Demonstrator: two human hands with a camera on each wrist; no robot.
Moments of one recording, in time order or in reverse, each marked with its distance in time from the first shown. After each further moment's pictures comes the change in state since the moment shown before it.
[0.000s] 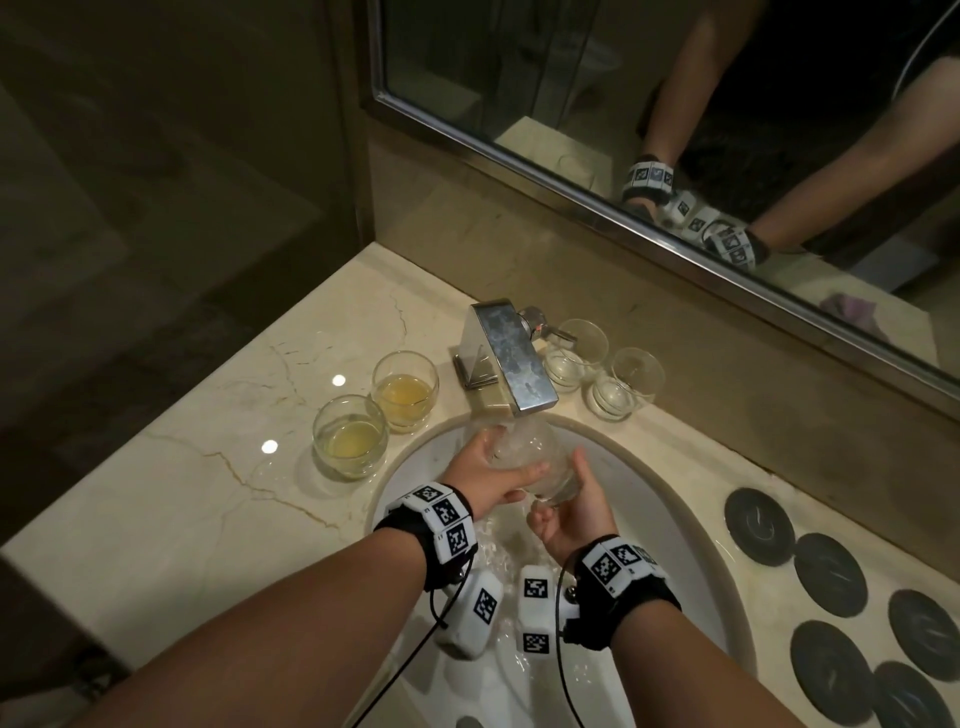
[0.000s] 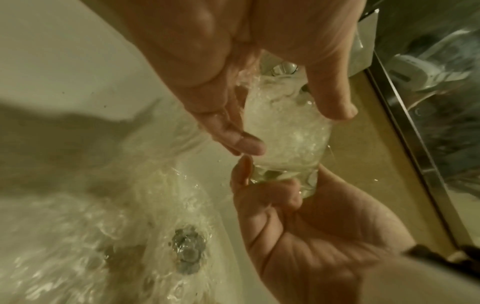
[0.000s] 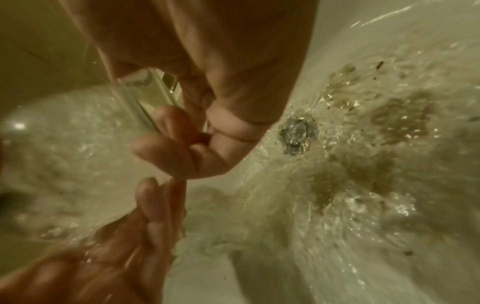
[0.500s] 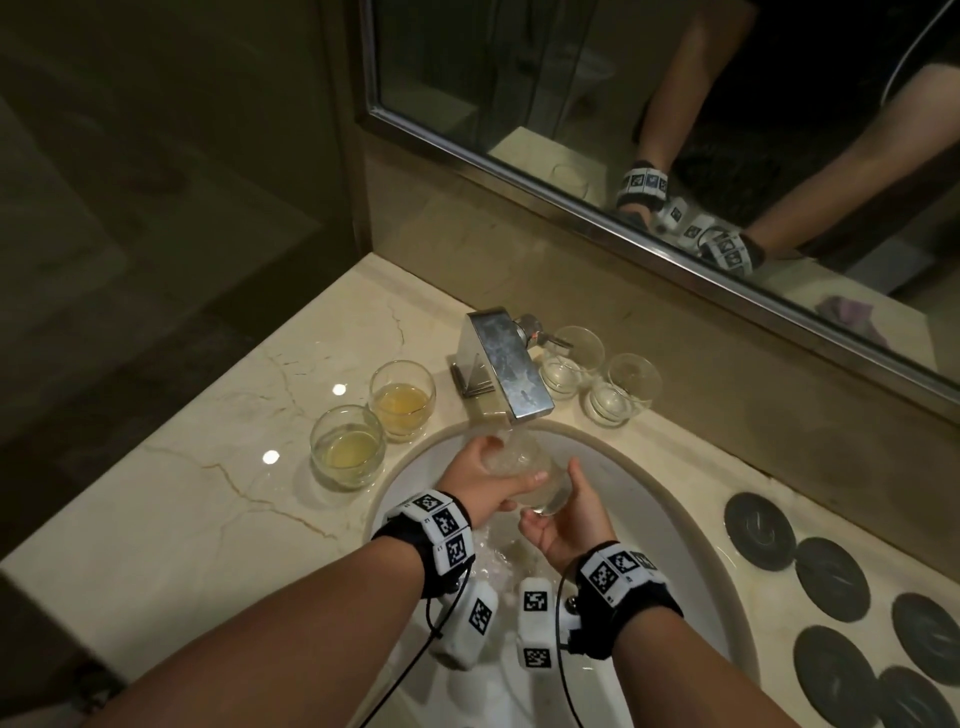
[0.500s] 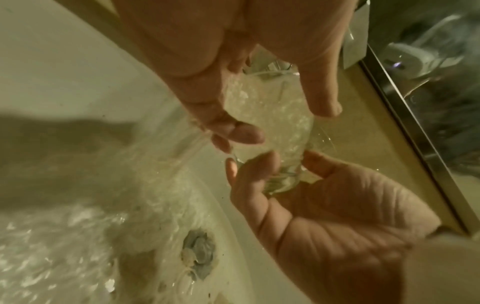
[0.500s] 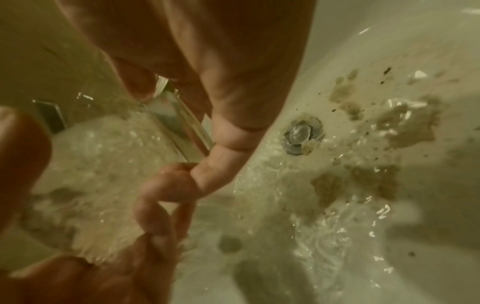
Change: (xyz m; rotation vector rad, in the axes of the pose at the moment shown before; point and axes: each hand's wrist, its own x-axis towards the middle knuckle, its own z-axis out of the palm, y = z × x) left_hand -0.011 0.012 -0.001 0.142 0.038 0.024; right_hand 0.003 0.001 0.000 -0.040 0.007 0.052
